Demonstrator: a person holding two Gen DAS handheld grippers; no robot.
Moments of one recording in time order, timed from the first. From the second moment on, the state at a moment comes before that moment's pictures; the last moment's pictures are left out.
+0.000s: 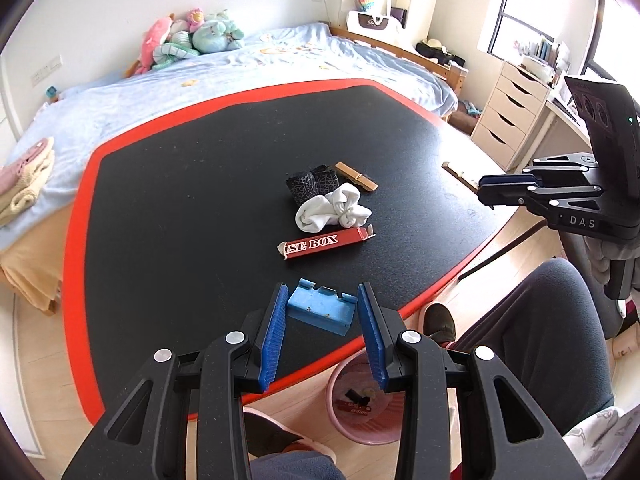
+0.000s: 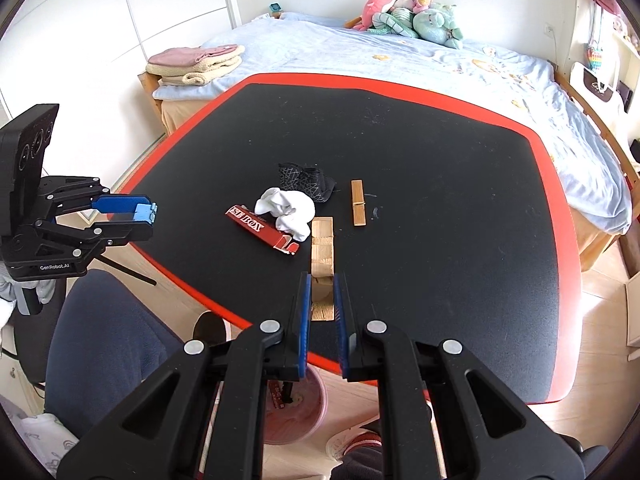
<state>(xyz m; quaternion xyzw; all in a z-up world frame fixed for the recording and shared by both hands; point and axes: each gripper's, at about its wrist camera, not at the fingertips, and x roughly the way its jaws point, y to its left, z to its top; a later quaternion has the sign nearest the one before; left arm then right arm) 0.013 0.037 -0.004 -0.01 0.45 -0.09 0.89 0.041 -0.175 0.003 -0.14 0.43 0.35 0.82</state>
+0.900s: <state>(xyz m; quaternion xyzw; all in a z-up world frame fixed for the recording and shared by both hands) -0.057 -0.020 -0.018 -0.04 0.45 -0.11 0.88 -0.065 -0.191 -0.019 -0.13 0.45 0.40 0.79</state>
